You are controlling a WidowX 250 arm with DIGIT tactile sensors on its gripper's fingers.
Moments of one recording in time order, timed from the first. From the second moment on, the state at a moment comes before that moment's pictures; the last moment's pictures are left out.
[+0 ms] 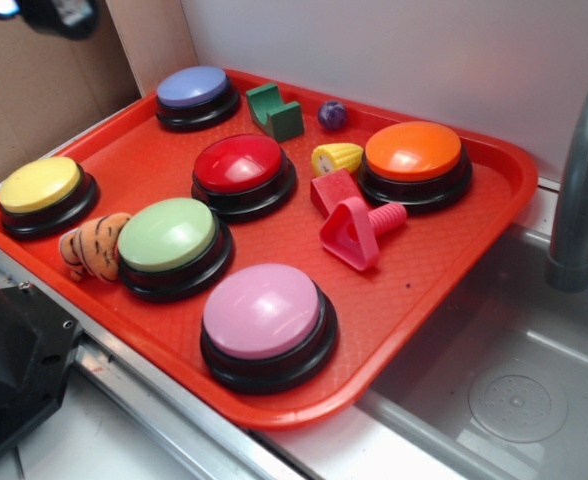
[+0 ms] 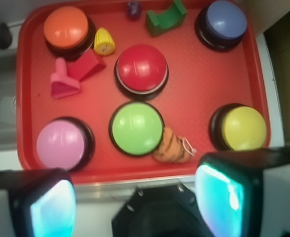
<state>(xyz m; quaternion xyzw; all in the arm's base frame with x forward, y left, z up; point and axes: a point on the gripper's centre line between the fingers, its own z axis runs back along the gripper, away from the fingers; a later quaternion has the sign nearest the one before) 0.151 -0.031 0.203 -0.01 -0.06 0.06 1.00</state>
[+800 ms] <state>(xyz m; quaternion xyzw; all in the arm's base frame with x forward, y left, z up) 0.260 -0.107 0.085 0.03 -0.02 0.11 0.99</state>
